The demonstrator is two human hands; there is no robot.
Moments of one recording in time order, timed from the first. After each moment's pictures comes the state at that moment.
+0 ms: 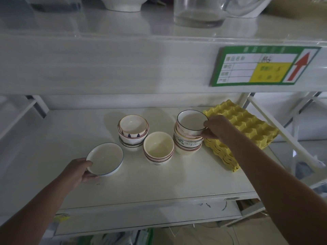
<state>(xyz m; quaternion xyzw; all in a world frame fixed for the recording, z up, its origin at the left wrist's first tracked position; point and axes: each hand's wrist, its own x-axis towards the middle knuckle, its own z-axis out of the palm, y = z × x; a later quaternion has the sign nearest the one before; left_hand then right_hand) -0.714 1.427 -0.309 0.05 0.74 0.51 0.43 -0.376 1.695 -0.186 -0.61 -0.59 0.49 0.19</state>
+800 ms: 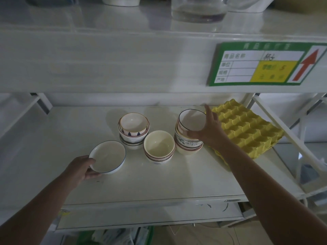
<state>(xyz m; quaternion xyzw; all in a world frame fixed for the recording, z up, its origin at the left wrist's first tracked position) -0.707 1.432 -0.314 0.03 0.74 0.53 0.42 -0.382 1.689 -0.225 -0.52 -0.78 0.30 0.18</state>
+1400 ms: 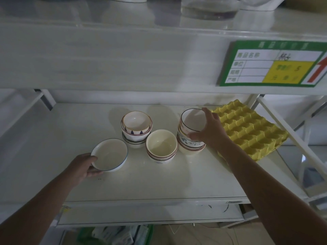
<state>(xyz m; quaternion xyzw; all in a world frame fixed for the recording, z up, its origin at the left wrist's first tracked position) -0.707 1.429 -0.314 0.04 0.73 0.53 0.42 -0.389 1.691 -0.225 -0.50 -0.79 0.29 0.17</state>
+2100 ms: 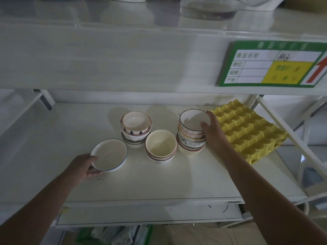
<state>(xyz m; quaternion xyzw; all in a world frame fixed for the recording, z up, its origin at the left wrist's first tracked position) -0.704 1.431 -0.312 0.01 0.73 0.53 0.42 -0.380 1.692 -0.247 -0.49 -0.71 0.42 0.29</state>
